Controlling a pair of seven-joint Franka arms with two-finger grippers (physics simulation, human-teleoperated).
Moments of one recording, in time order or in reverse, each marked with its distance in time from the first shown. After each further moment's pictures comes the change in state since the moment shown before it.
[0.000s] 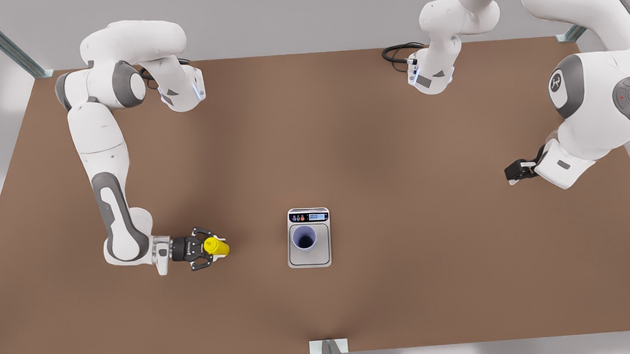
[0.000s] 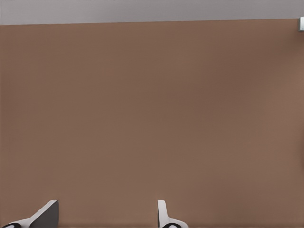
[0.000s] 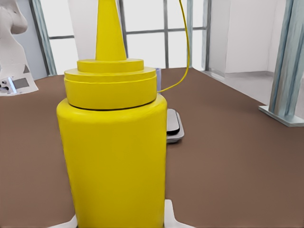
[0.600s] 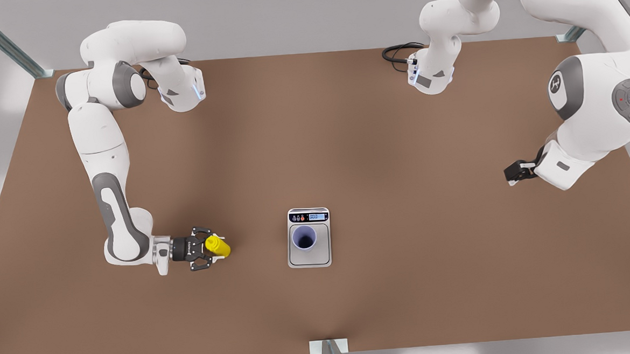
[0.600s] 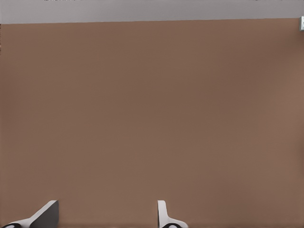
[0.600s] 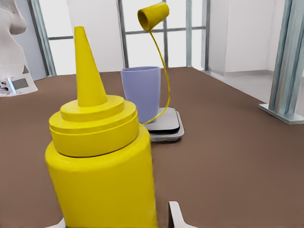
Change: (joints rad) left arm 0.000 0.005 0.000 0.001 0.000 0.000 -0.002; right arm -0.001 0.000 0.000 0.000 0.001 0.002 0.005
